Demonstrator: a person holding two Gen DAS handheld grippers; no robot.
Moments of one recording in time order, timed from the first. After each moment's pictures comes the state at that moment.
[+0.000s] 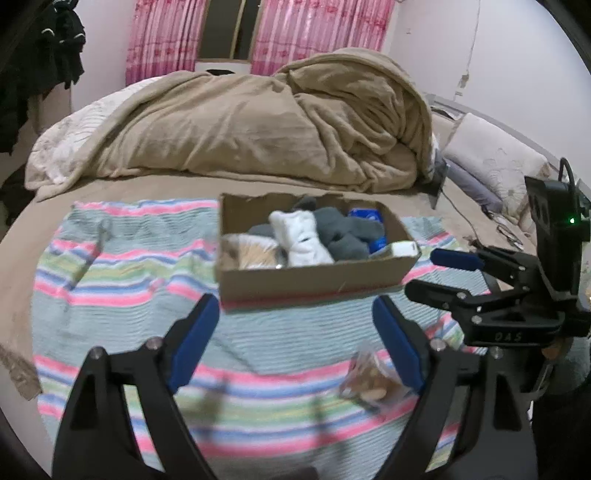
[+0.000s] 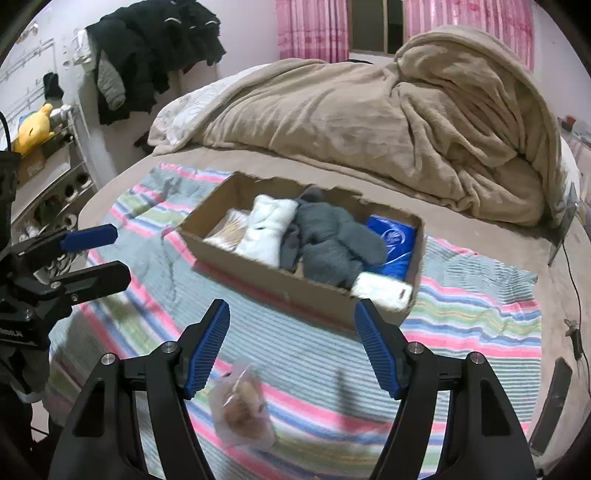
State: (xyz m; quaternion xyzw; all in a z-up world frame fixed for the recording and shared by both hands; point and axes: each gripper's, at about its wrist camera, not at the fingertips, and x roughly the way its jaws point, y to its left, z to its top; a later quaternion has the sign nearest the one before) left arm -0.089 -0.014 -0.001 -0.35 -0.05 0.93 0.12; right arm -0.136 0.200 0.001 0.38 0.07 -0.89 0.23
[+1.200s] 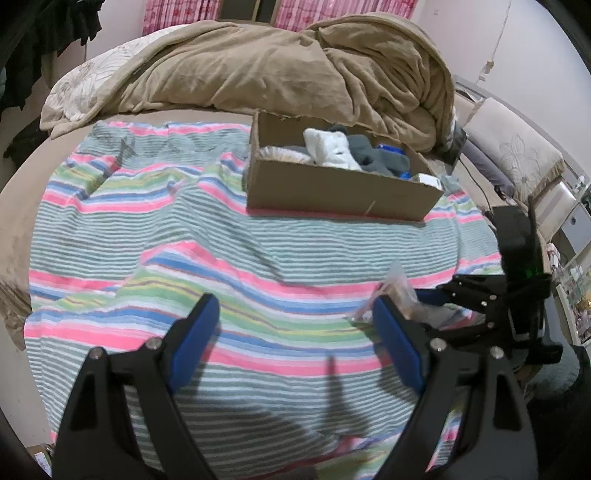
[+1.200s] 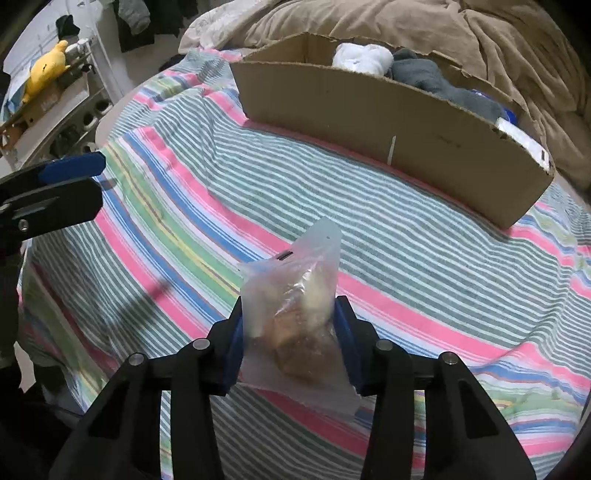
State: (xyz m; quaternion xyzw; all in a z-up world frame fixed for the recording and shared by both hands) left arm -0.054 -0.039 -0.057 -0.42 -0.08 0.90 0.11; right arm -0.104 0.155 -0.093 0.49 0.11 -0.82 0.27
